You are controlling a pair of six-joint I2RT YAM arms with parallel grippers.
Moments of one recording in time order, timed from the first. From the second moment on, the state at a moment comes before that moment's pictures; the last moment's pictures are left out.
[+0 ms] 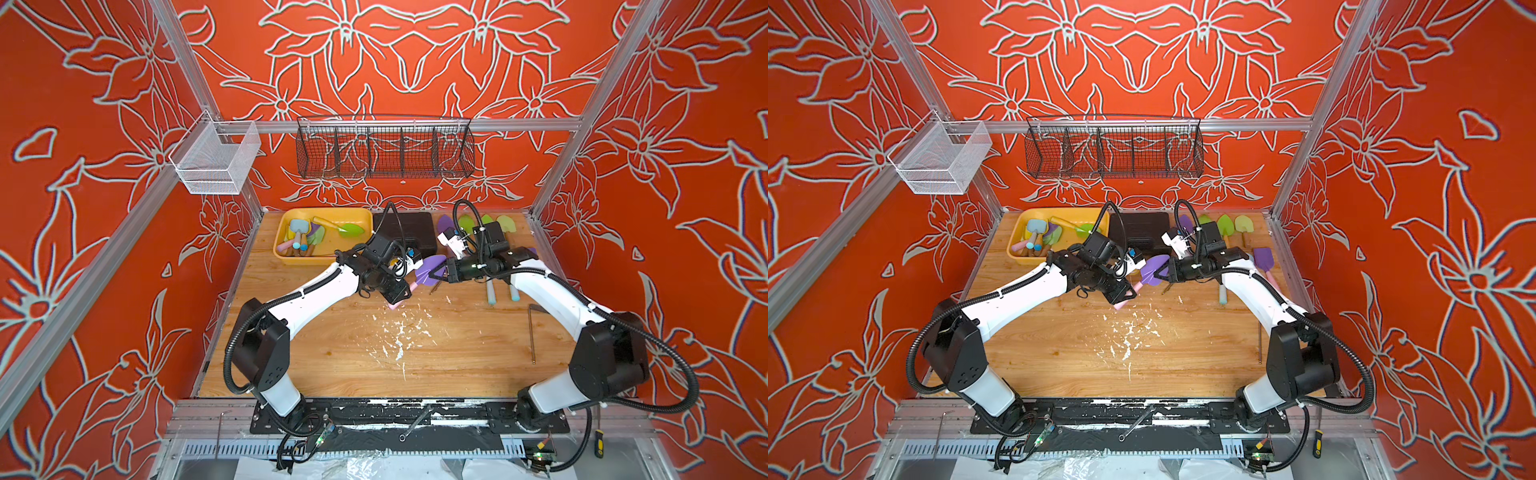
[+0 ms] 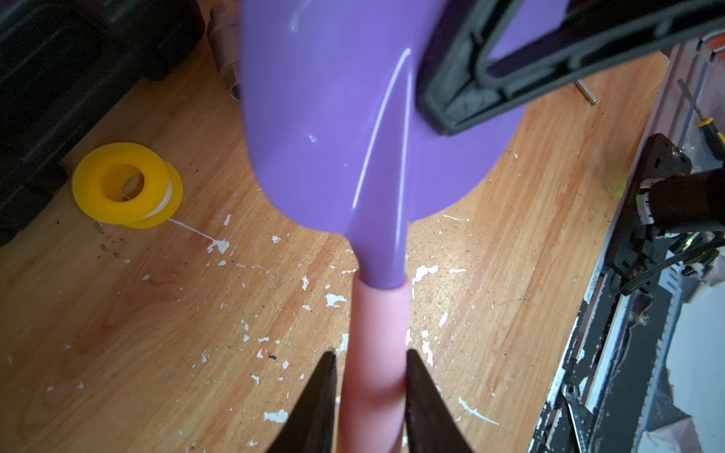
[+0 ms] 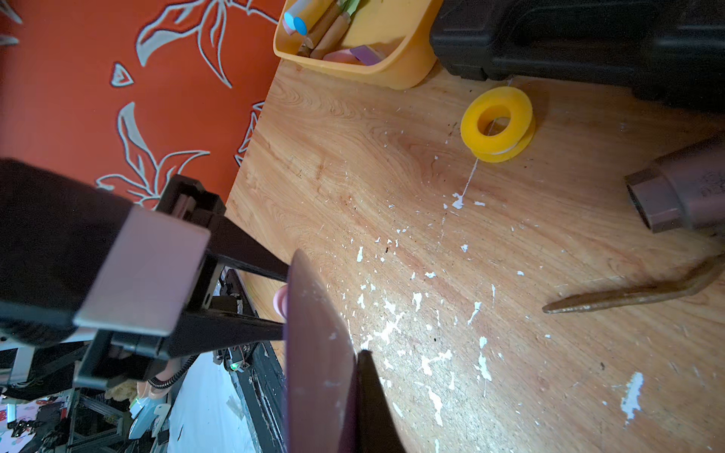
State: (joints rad) left arm -0.60 1.65 1.34 -0.70 0.36 0.15; right arm 0.30 1.51 1.19 -0.58 -0.78 0.20
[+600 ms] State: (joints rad) left arm -0.62 1.61 1.28 -0.63 0.34 0.11; right arm 0.30 1.53 1.20 -0.58 -0.80 0.26
